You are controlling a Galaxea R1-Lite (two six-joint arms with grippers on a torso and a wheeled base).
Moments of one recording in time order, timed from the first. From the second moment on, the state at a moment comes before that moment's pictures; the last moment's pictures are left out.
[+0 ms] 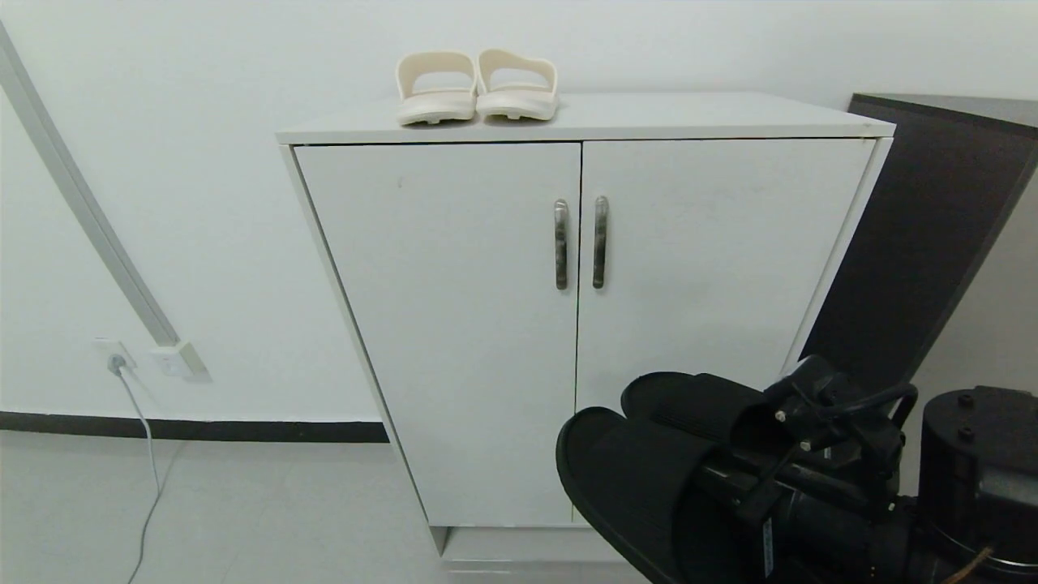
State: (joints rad) left arm 0.02 0.07 -0.04 0.00 -0.01 0.00; right arm 0.86 1.49 -0.44 -0.79 -0.16 0.07
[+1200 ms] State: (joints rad) left arm -0.11 0.83 -0.43 -0.25 -0.33 0.05; right arm 0.86 1.49 -0.43 -0.79 -0.16 0.05
